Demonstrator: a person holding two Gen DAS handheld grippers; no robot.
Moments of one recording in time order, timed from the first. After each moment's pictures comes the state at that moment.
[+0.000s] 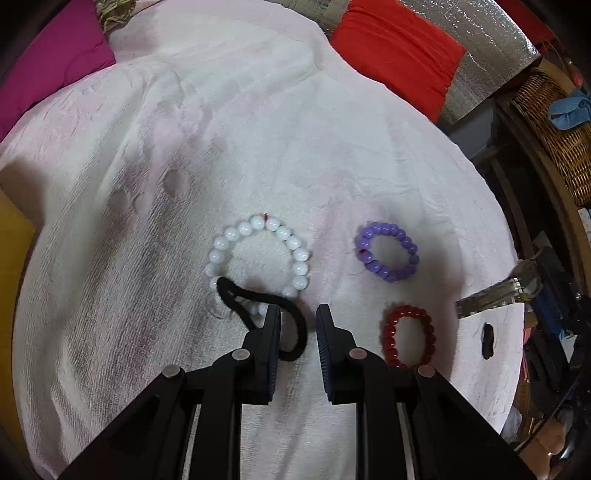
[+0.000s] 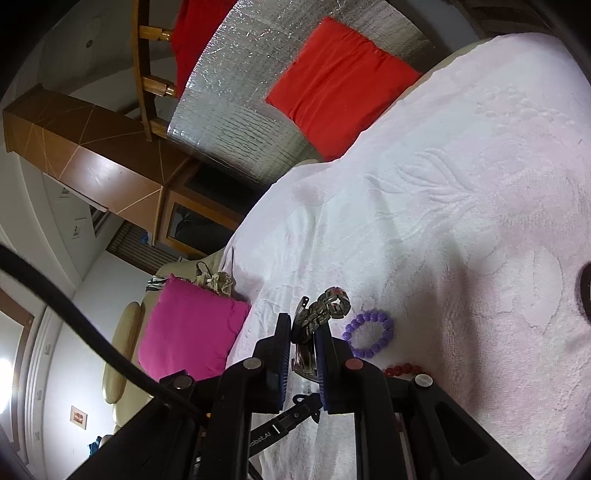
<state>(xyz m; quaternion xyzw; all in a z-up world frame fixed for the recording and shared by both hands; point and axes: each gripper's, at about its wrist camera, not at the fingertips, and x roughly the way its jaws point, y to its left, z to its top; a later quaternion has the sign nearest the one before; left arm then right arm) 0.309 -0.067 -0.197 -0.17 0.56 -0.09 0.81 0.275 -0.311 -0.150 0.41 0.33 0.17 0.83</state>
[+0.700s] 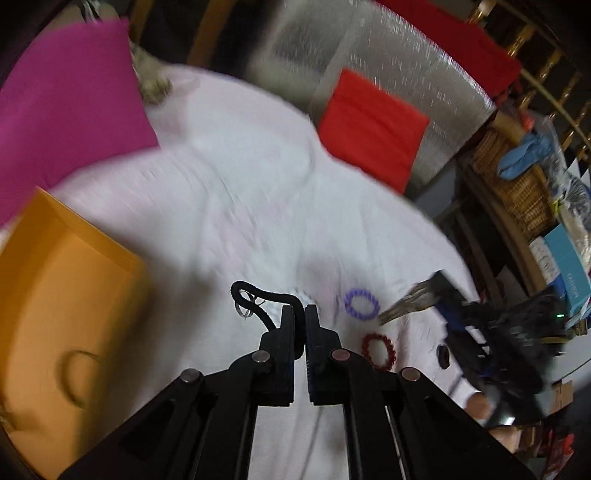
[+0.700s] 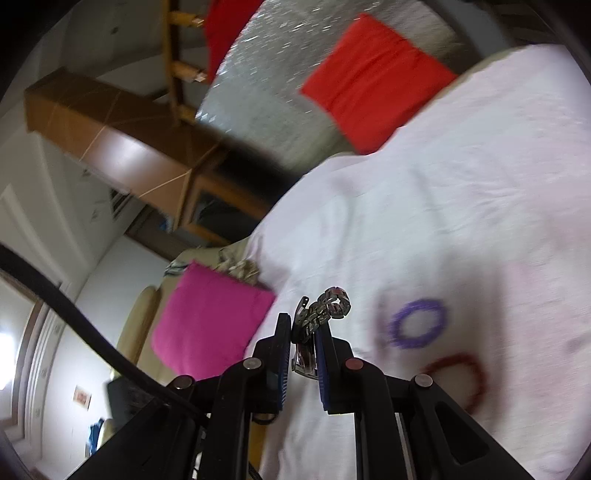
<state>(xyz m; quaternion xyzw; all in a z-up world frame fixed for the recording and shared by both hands) 0.240 0.036 -0.081 -0.19 0.42 -0.10 0.88 0.272 -0.254 -0.128 0.38 0.31 0.24 0.84</state>
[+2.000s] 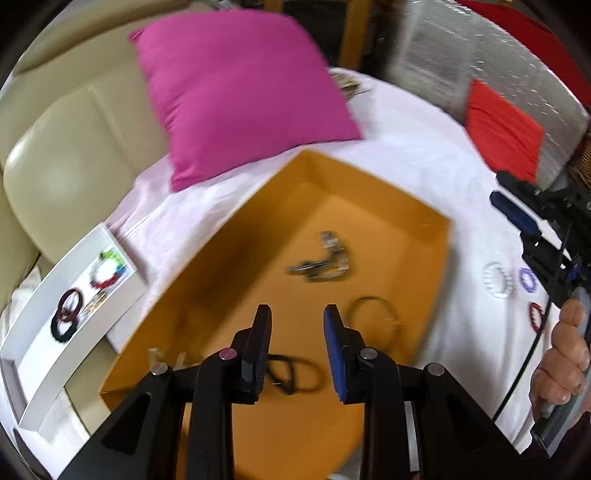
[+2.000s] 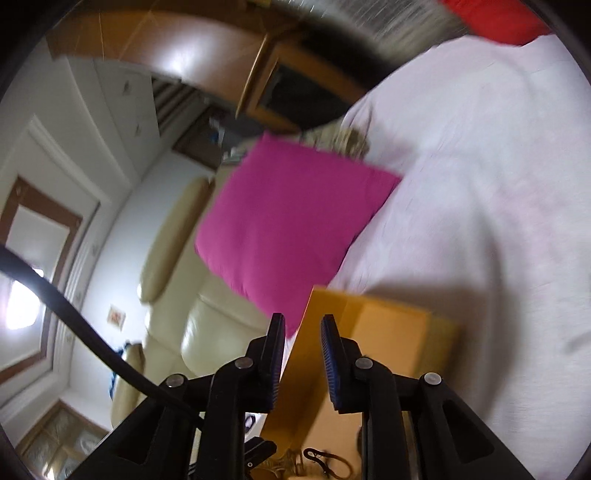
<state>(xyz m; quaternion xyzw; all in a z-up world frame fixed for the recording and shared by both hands) 0.142 0.191 -0.116 -0.11 0.46 0.11 0.87 0.286 -0.025 -0.139 0.34 0.38 0.37 0.78</state>
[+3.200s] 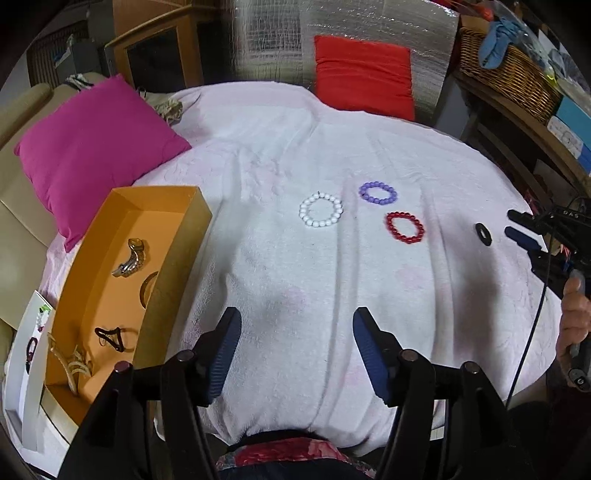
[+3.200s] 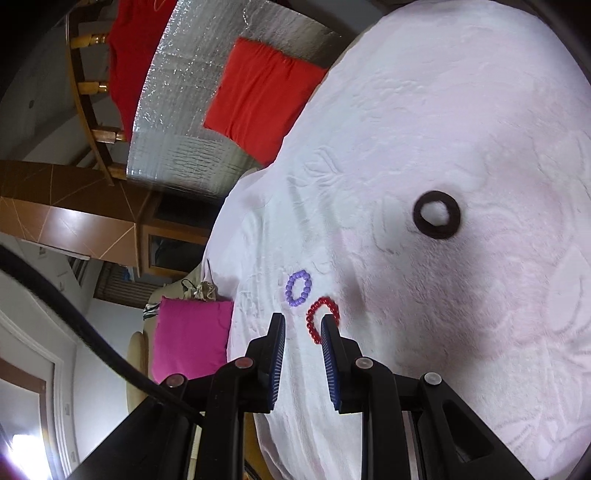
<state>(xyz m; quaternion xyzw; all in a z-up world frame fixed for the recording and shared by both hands) 0.103 -0.029 -0.080 0.01 0.47 -0.04 0.88 0.167 -0.405 -0.149 0.50 0.38 0.10 0.77</state>
